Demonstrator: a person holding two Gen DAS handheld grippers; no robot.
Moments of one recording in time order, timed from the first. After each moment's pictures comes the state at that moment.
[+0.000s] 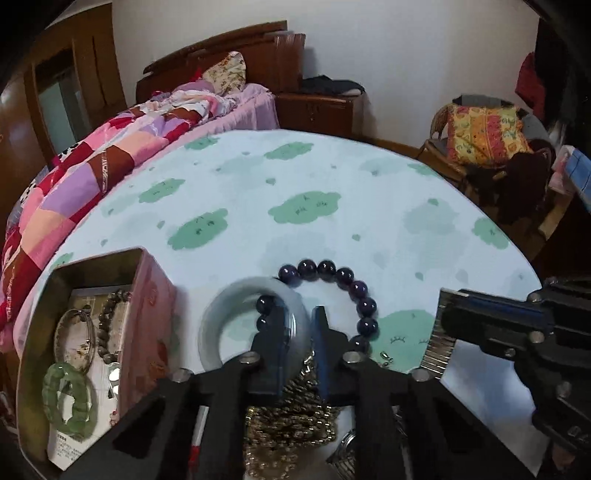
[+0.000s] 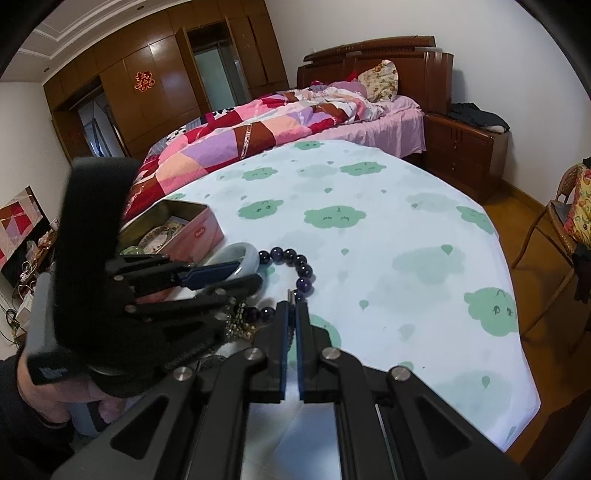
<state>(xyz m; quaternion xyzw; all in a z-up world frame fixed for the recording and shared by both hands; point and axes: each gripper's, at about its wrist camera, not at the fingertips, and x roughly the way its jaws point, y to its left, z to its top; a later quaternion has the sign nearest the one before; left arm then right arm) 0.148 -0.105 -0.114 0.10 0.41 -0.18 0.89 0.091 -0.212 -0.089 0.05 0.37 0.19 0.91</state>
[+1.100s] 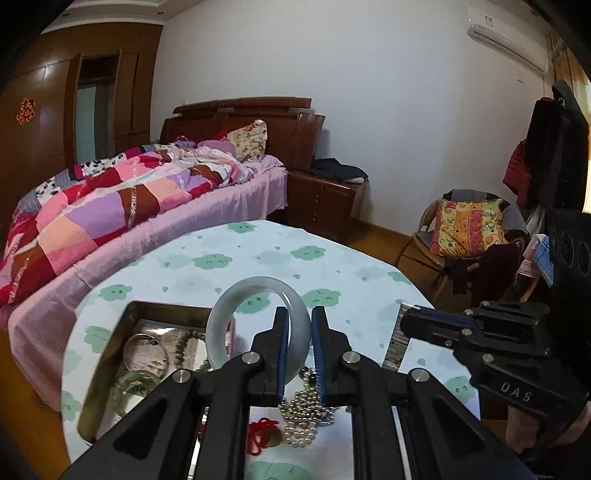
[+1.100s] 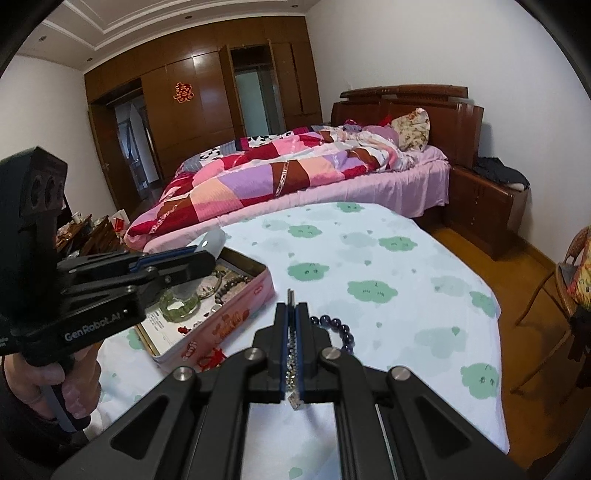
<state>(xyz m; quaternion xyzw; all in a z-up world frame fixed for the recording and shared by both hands) 0.093 -0.031 -0.015 0.00 0.28 -0.19 0.94 0.083 -0.178 -0.021 0.00 0.30 0.23 0.92</state>
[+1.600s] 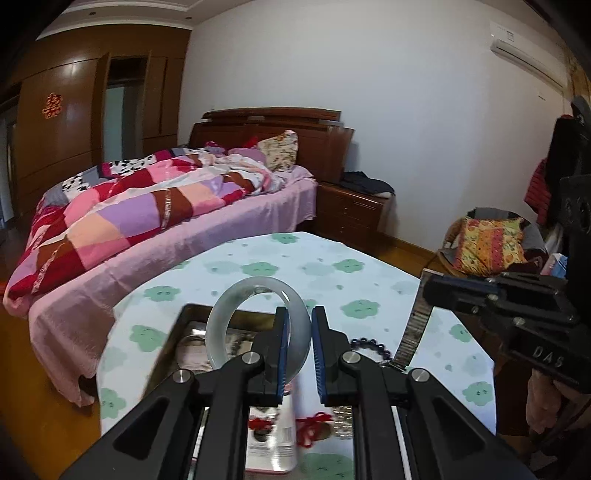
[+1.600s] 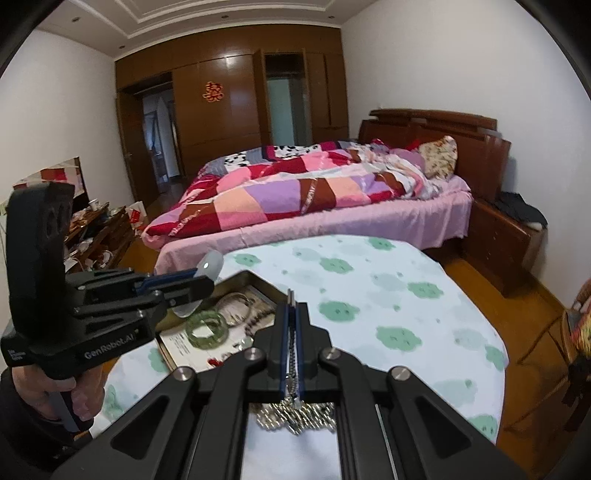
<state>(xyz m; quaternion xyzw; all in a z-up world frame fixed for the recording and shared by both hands) 0.089 0.024 -0.002 -0.02 0.27 -0.14 0.95 0.090 -0.132 0.015 -0.04 0.27 0.27 0.92</state>
